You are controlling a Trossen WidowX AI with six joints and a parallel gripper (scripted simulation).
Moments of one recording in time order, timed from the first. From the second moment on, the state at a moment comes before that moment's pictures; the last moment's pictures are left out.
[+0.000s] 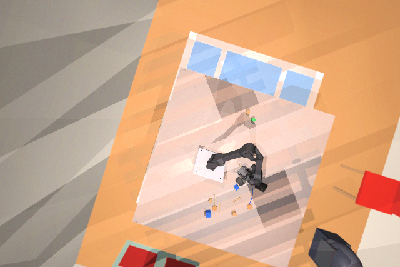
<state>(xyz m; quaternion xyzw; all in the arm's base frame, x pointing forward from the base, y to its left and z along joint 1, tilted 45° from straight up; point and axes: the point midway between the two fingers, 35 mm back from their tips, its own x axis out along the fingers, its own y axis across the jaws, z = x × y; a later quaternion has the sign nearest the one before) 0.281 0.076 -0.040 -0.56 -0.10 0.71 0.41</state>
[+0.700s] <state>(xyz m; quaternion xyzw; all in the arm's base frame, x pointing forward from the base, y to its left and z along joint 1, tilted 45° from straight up) 0.282 0.056 -0.021 -0.56 -0.10 0.71 0.41</state>
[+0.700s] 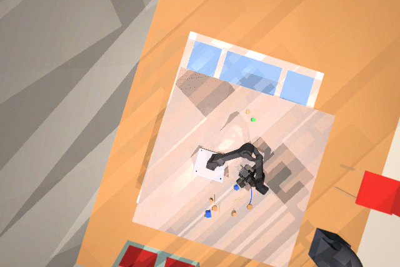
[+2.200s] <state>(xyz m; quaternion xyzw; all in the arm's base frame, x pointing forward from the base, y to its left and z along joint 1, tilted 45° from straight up) 0.296 0.032 -0.012 -0.20 0.34 0.65 0.65</state>
